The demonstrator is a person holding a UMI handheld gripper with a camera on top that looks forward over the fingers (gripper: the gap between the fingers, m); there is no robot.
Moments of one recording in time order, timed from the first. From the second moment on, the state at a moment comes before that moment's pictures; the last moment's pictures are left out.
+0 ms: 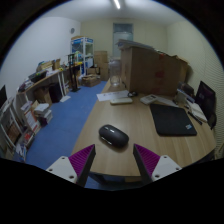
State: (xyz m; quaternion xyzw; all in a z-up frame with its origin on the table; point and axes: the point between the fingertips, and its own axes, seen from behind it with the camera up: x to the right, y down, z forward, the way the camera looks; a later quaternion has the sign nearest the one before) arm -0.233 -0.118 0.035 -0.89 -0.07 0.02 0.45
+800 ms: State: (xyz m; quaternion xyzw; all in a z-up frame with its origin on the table) arm -0.231 -0.008 -0.016 -0.90 0.00 -0.01 0.44
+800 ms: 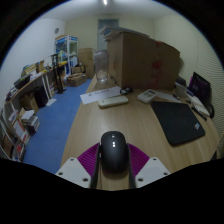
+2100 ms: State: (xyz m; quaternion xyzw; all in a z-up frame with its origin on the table) arm 0.059 0.102 -0.005 -0.89 -0.04 0.00 0.45
